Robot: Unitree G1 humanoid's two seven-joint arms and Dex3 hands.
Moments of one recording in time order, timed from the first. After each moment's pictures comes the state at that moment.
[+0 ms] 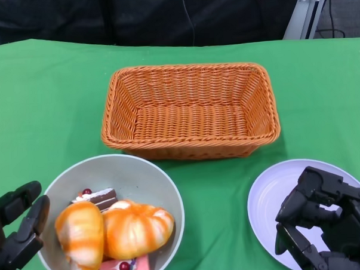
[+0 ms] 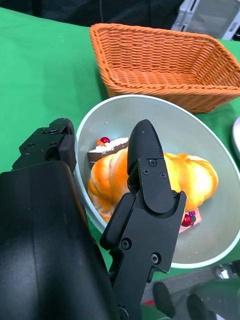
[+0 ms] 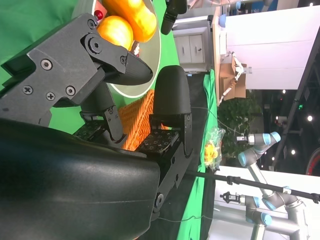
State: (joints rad) left arm 0.15 0.19 0.36 -0.56 -0.42 0.98 -0.14; right arm 0.36 -0.09 0.09 -0.48 0.26 -0.08 0.29
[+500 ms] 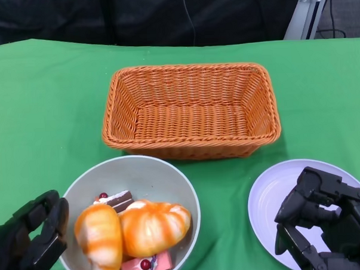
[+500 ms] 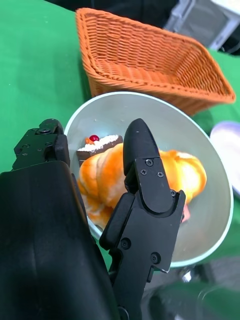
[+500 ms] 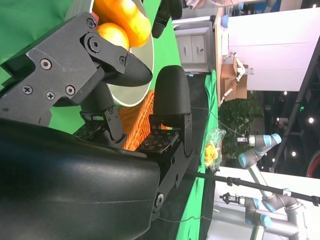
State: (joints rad) left arm 0.13 0.05 0.35 -0.58 -0.48 1.08 -0.04; right arm 0.36 -0.09 0.09 -0.48 0.24 -0.08 0.29
